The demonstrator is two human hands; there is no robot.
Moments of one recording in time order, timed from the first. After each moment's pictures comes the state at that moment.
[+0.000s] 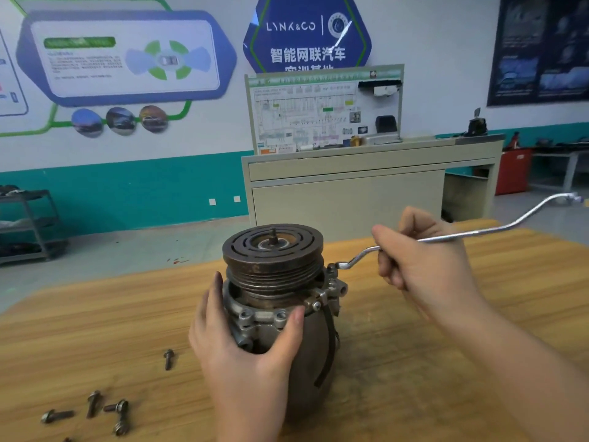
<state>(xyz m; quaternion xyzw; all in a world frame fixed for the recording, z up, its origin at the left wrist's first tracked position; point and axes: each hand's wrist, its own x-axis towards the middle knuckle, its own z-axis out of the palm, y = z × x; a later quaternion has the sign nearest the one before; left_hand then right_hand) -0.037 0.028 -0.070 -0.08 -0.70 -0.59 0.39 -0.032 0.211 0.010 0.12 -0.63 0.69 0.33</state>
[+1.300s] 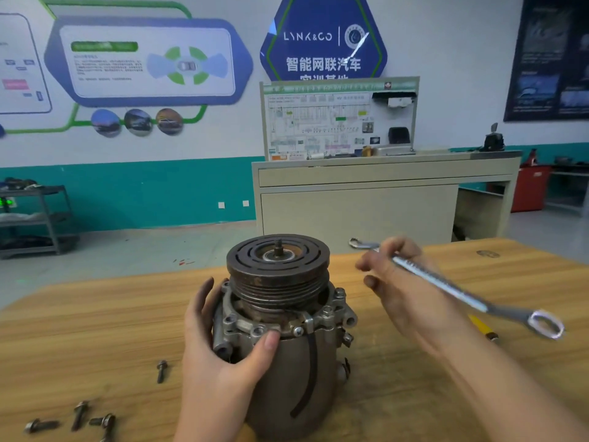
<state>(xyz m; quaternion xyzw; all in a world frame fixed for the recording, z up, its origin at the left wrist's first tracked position) -0.066 0.003 -0.069 -0.17 -0.63 -0.71 0.26 -0.069 0.219 -0.009 0.18 -0.50 0.82 0.19</state>
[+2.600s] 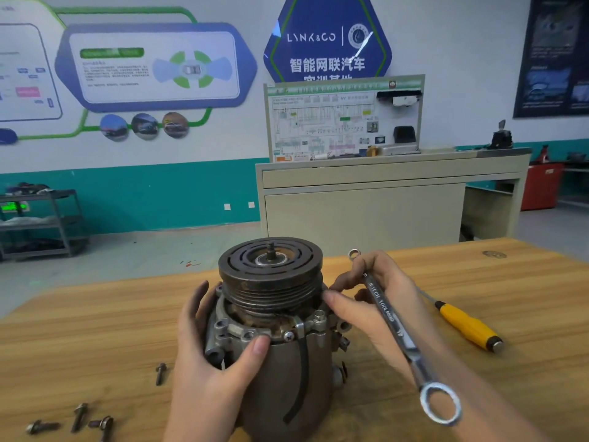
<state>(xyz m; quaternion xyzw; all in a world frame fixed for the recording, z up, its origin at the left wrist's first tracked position) -0.061 0.001 -0.066 -0.17 -0.64 -0.70 0.26 -0.047 0.198 -0.015 0.14 -0.73 0.63 0.25</state>
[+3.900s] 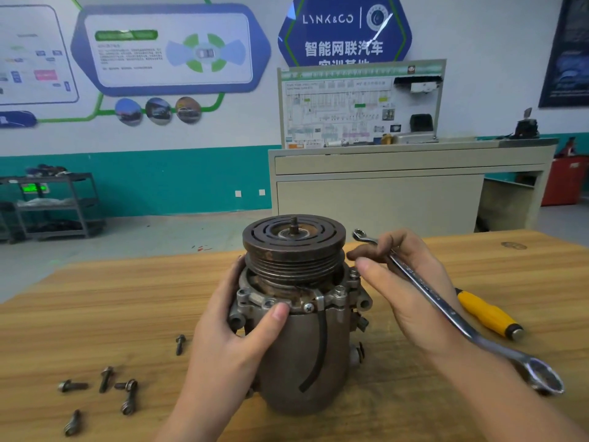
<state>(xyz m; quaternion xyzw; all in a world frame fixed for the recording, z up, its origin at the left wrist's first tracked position) -0.053 -0.009 -0.056 -0.20 -0.70 -0.64 0.23 -0.049 0.197 -0.021 0.20 -0.67 0.65 0.29</state>
